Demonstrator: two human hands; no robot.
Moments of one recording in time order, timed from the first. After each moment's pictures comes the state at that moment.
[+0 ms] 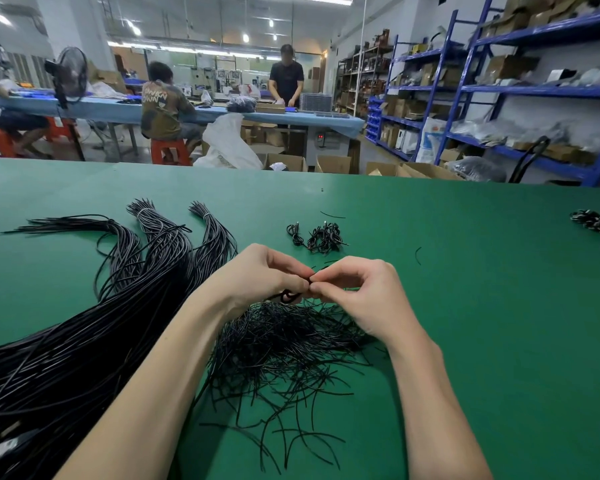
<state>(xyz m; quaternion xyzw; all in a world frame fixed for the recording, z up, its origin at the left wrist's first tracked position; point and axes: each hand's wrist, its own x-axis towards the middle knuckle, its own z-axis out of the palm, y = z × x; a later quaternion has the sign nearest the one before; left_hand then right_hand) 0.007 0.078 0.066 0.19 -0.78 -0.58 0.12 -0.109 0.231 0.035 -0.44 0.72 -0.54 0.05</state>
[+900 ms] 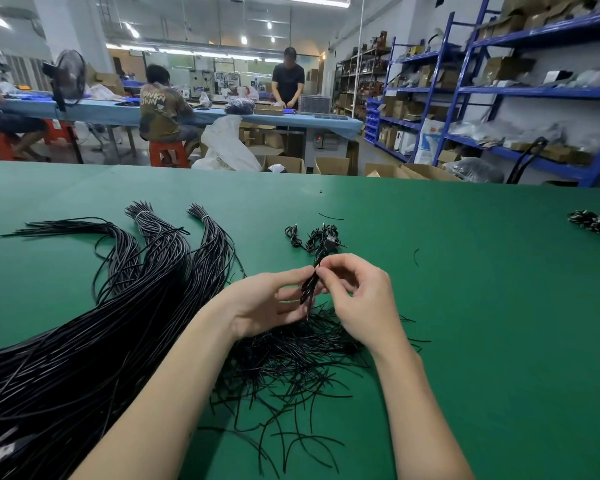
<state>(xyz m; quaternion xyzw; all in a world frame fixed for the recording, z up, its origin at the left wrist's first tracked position) -0.007 0.080 0.041 0.19 -0.55 -0.81 0.00 -0.105 0.219 0.020 -0.42 0.67 -0.61 -0.02</state>
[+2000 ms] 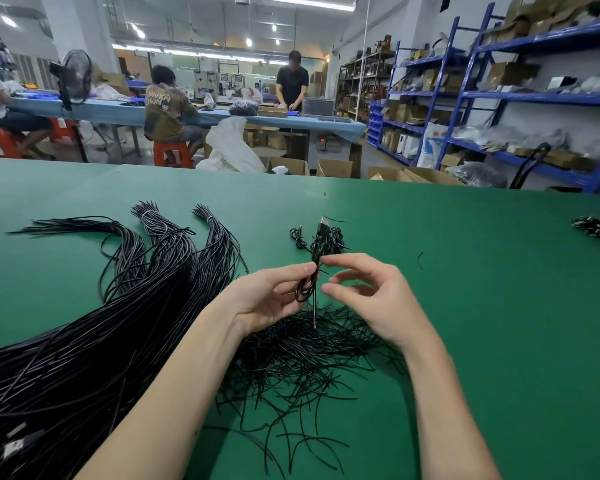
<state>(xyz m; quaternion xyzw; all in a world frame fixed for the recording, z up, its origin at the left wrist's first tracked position) -0.006 0.074 0.042 0.19 -0.46 -0.86 0.05 -0.116 0.237 0.035 -0.46 0.67 -0.57 0.08</state>
